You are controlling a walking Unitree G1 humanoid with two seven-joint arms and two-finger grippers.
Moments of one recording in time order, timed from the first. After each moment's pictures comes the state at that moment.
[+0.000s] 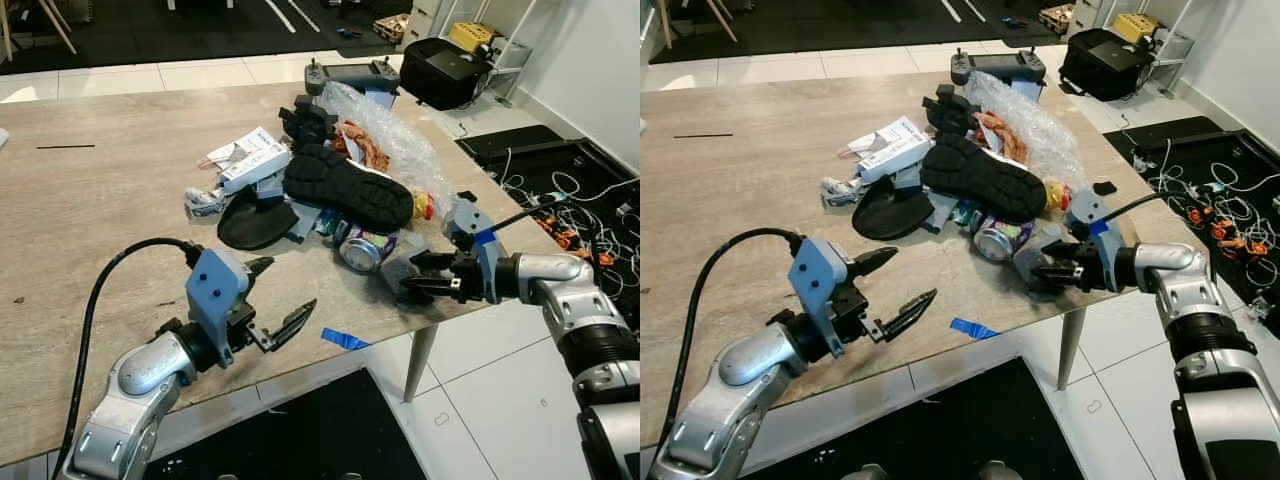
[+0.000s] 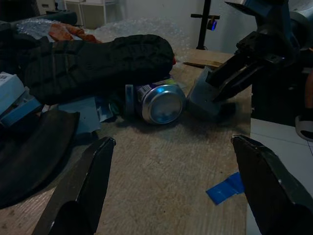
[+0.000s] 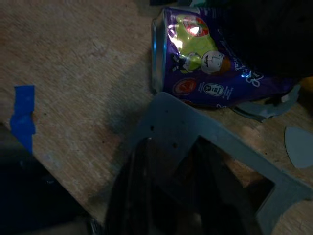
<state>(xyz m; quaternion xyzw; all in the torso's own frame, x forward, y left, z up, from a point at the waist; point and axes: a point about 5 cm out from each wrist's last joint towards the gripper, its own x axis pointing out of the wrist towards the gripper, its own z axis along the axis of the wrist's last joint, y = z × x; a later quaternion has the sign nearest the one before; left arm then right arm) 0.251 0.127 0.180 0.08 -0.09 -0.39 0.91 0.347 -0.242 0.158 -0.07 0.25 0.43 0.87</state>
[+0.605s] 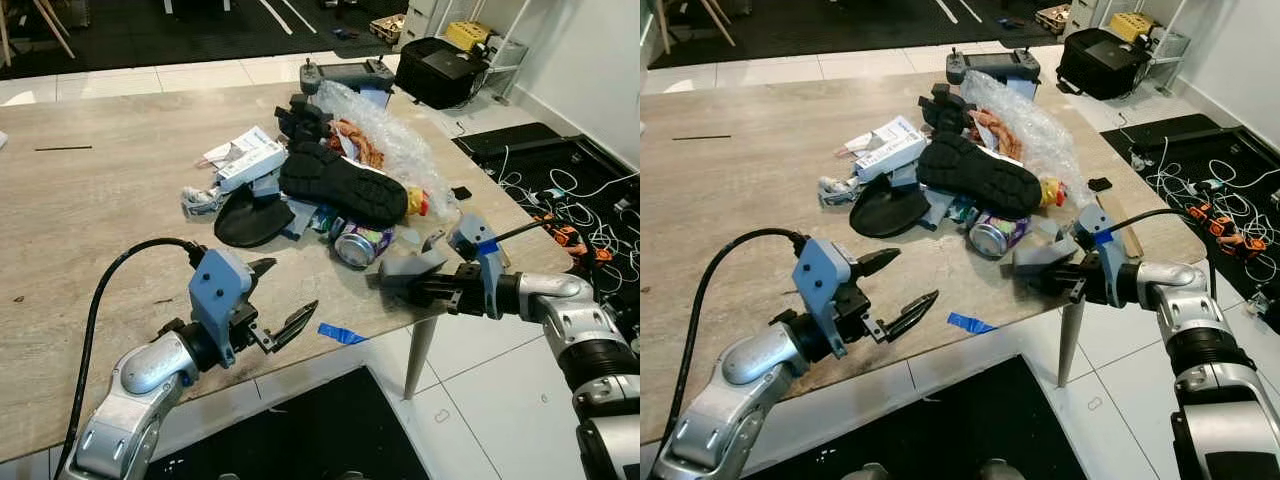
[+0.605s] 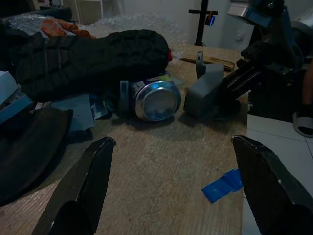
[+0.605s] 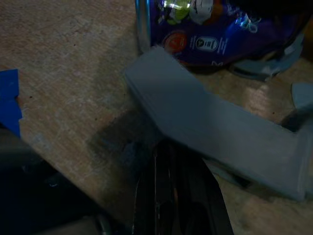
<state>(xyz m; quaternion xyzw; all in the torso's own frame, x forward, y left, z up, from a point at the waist) 0.253 0.126 0.178 0.08 -0.09 -0.39 0.91 0.343 -0.247 0.148 -0.06 0.25 0.40 0.88</state>
